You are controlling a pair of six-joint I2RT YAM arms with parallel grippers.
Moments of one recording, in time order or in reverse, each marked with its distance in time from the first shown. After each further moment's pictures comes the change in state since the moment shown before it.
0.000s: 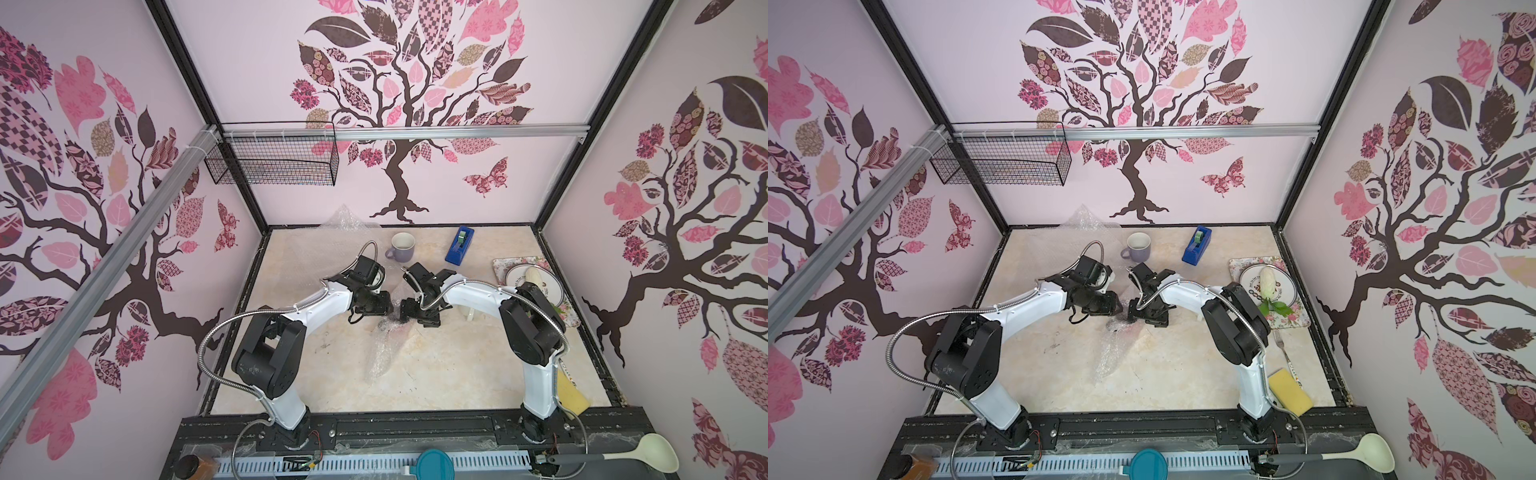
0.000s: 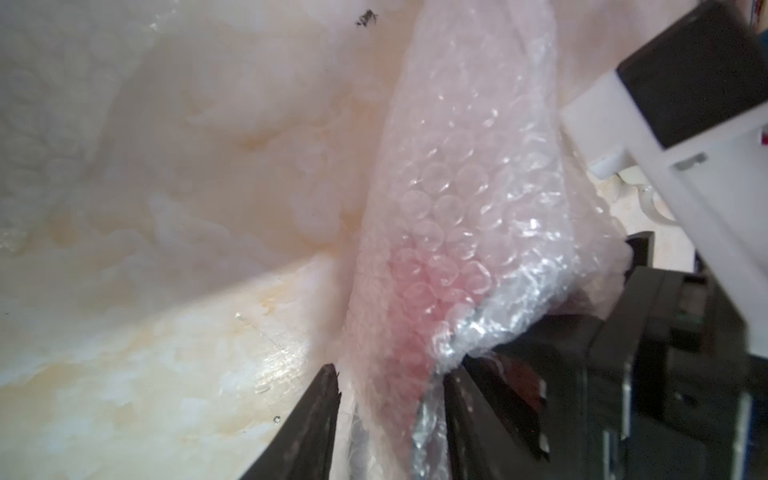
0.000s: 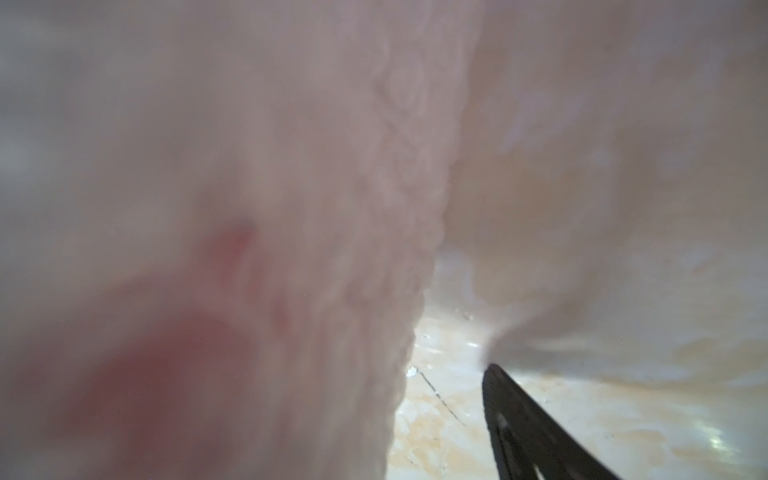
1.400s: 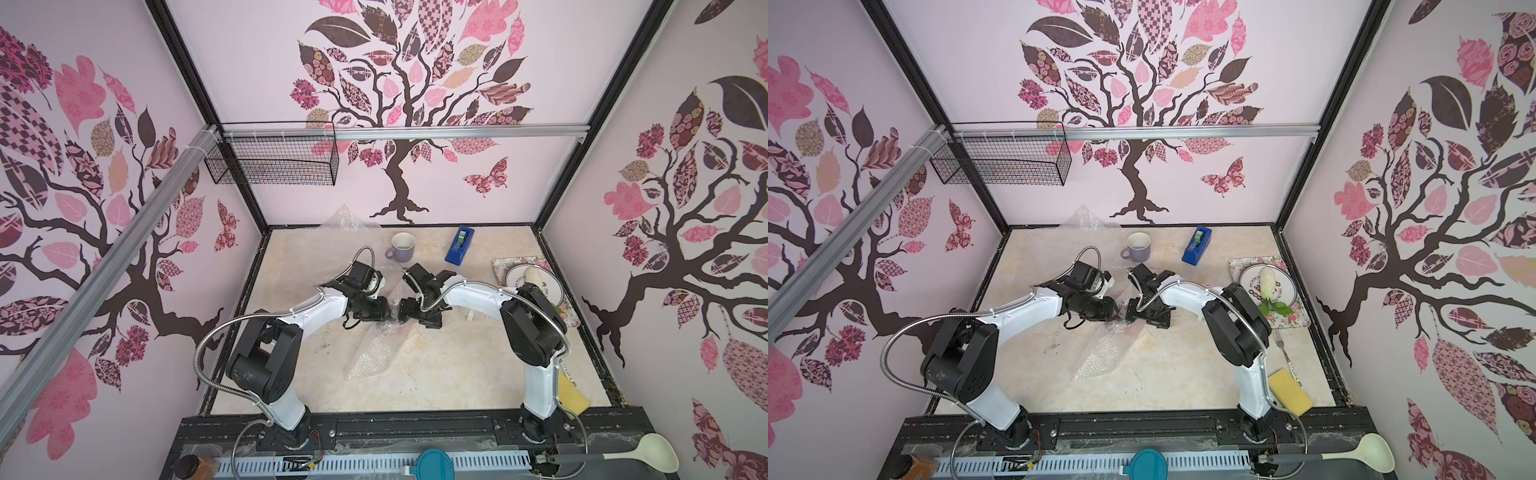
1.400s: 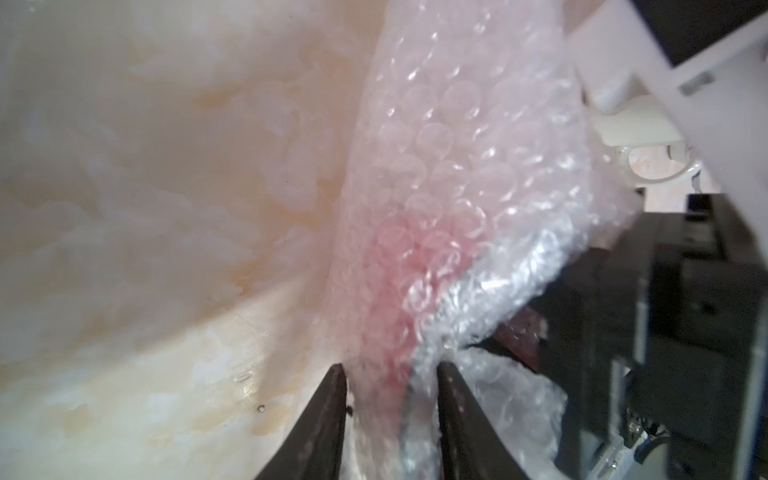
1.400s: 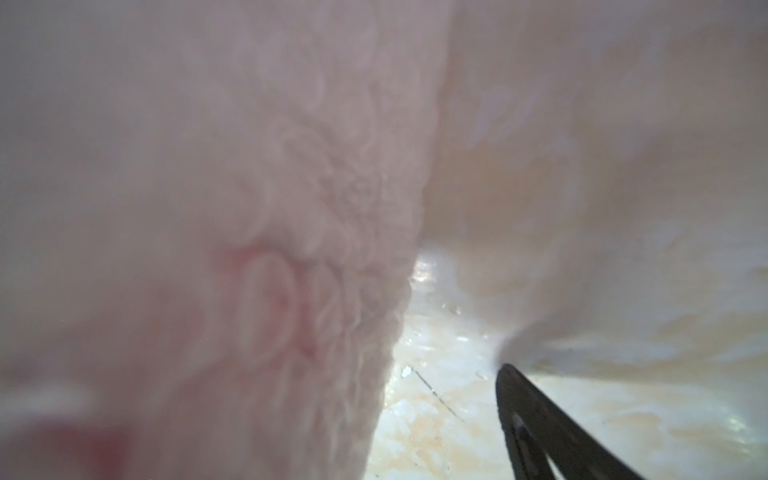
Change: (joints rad) left arm 0.008 -0.026 -0.084 0.056 0.089 0.051; right arm 0.005 -0.035 -0.010 -0.002 0.037 0.082
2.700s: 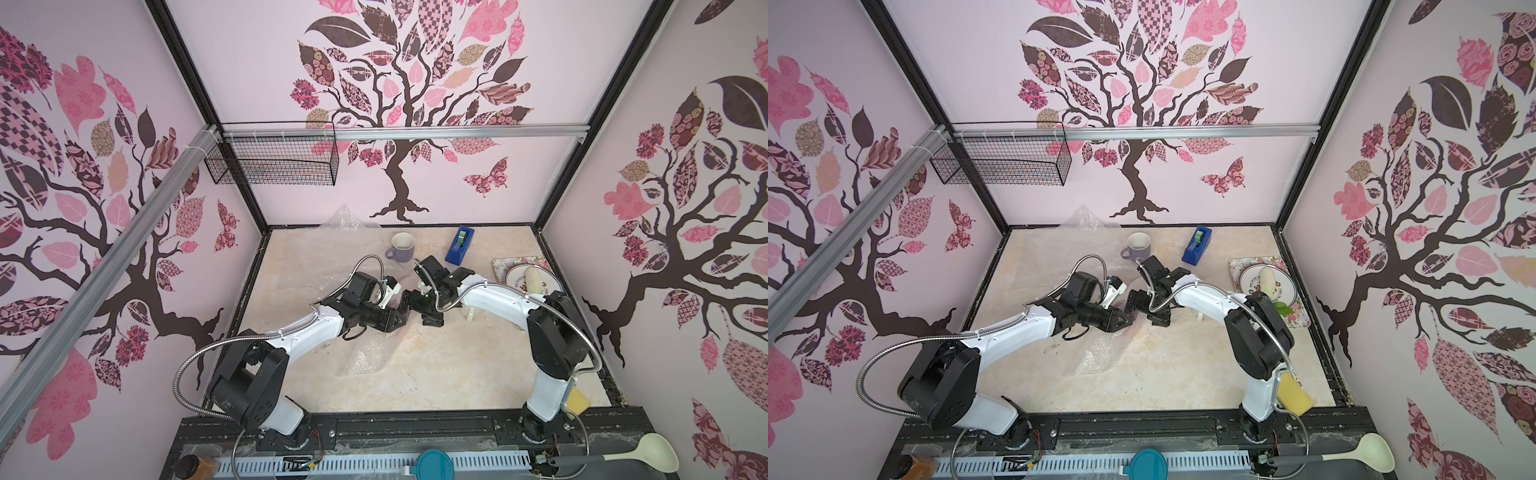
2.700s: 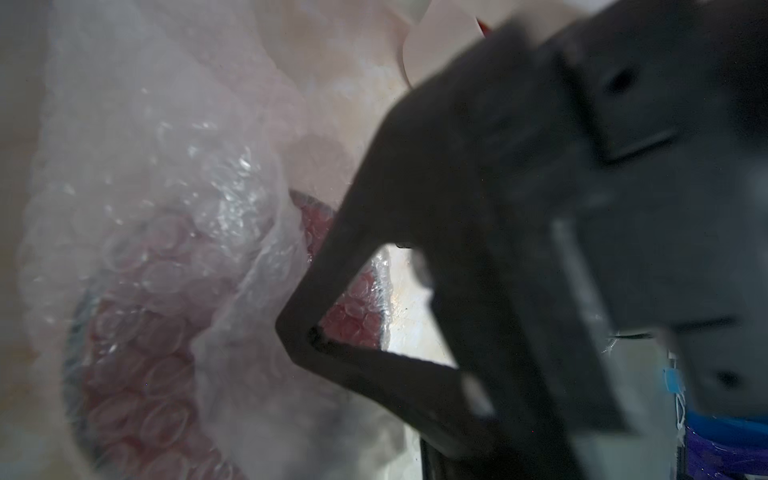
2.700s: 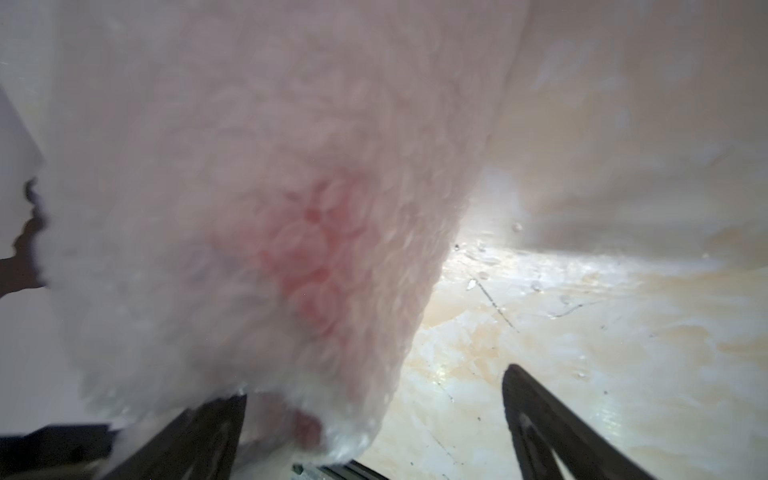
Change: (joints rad) left arm -0.080 -0.170 -0.178 0.254 0.199 0.082; right arm -0.024 -0.101 -0.077 0.077 -0.169 0.045
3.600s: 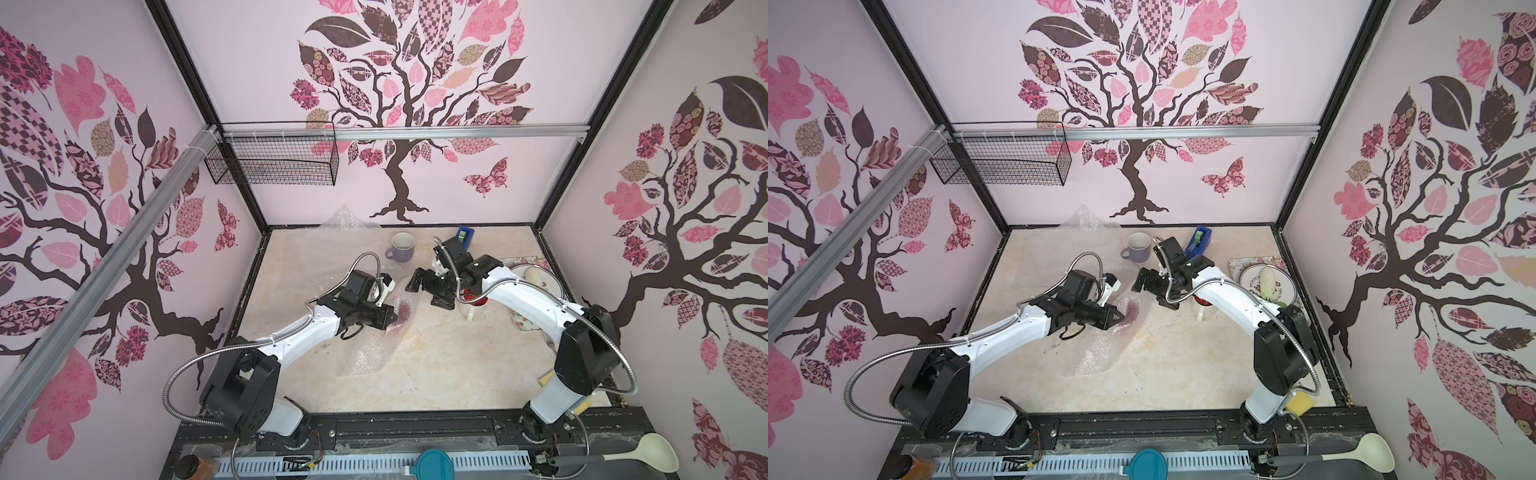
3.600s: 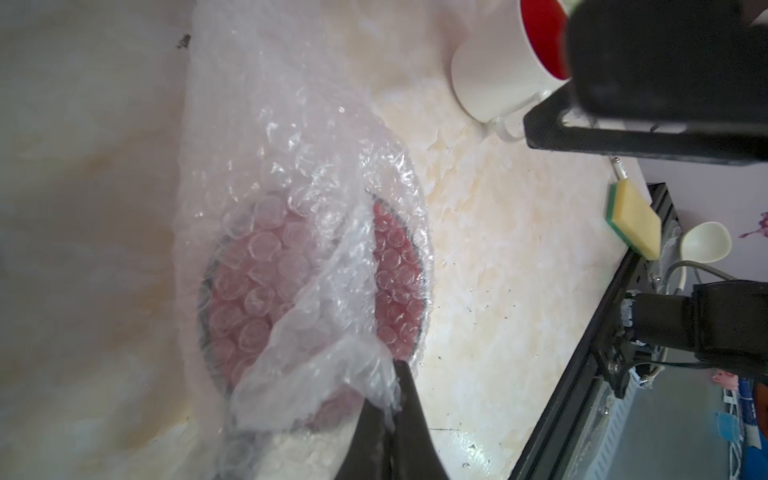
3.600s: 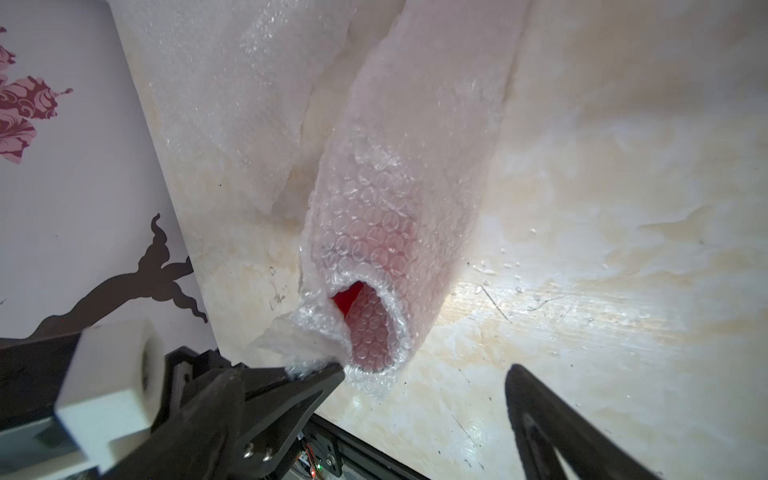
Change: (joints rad) left arm 0.002 -0.035 0.028 -0.101 -0.135 0.003; right arm -0.076 -0.190 0.047 -0.031 -0.030 0.003
